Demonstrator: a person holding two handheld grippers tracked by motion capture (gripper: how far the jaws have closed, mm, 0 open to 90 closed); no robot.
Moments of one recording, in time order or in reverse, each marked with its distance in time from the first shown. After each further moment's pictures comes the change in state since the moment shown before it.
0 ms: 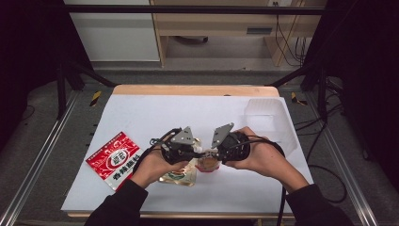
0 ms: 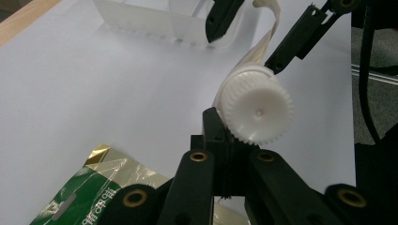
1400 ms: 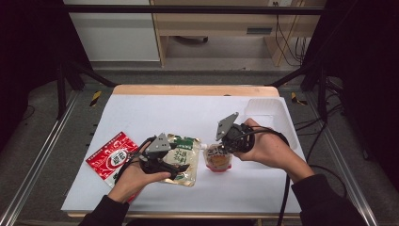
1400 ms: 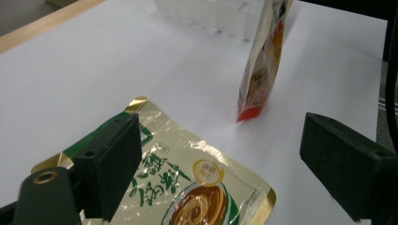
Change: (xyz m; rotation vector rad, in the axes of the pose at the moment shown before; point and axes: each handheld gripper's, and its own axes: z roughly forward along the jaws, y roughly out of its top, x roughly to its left) left arm -0.007 -0.058 -0.032 -0.099 0.145 -0.151; right arm -0.020 0.001 -0.020 0.018 0.053 0.005
